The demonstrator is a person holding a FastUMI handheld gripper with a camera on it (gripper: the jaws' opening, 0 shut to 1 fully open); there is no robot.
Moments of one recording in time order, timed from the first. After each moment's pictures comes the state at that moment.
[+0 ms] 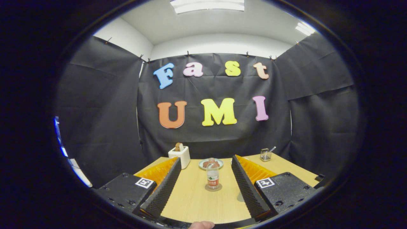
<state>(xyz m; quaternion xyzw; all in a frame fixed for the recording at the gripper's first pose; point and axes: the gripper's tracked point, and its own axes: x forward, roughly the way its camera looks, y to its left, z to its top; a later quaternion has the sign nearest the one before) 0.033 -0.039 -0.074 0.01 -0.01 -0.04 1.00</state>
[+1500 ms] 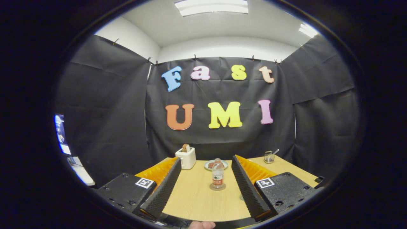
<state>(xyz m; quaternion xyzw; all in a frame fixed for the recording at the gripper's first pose) 0.010 -0.020 -0.073 0.00 -0.02 -0.01 1.00</state>
